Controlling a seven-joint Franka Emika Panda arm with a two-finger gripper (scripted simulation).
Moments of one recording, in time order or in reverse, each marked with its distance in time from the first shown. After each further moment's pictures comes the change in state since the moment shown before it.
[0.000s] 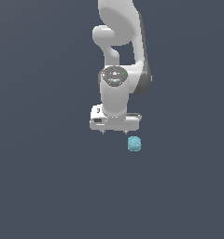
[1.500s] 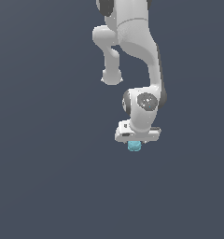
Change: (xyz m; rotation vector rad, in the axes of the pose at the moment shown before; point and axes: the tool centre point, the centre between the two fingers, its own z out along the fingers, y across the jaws) arm 0.001 -0.103 0.096 -0.013 0.011 -0.024
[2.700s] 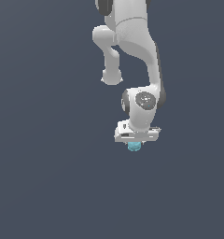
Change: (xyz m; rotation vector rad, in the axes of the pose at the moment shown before) arm 0.004 0.003 -0.004 0.008 0.017 -0.029
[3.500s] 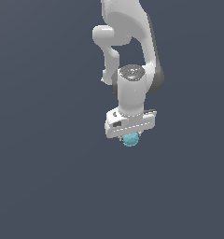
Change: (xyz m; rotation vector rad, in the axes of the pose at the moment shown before) arm 0.020 0.035 -0.095 0.057 0.116 -0.202
